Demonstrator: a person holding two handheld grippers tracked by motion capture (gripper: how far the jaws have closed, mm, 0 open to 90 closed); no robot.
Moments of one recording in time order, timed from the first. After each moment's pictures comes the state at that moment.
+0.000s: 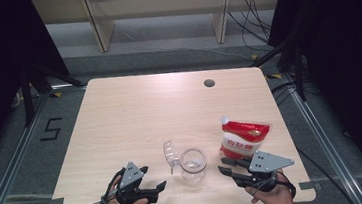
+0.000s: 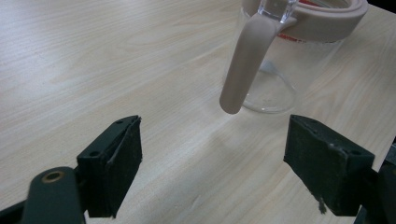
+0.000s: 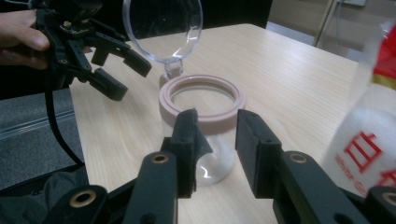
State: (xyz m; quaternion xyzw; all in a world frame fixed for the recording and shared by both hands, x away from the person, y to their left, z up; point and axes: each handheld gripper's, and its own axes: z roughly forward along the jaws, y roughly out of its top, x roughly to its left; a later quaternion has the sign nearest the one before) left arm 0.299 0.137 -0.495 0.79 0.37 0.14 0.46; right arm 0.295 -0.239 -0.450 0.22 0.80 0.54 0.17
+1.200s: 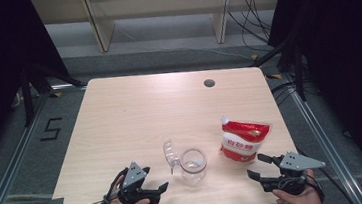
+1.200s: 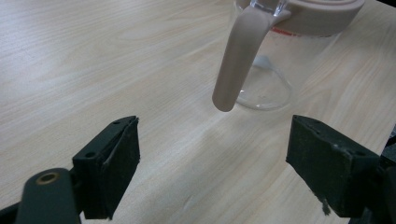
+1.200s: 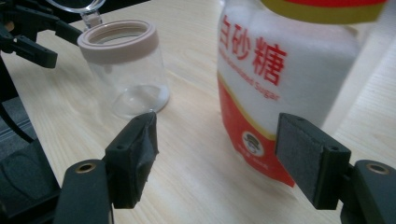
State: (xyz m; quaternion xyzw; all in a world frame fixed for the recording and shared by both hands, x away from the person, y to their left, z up) left arm 0.300 0.131 -0.497 0.79 0.38 0.13 0.46; right arm 0.289 -0.315 -0.472 0.34 0.77 0.51 0.17
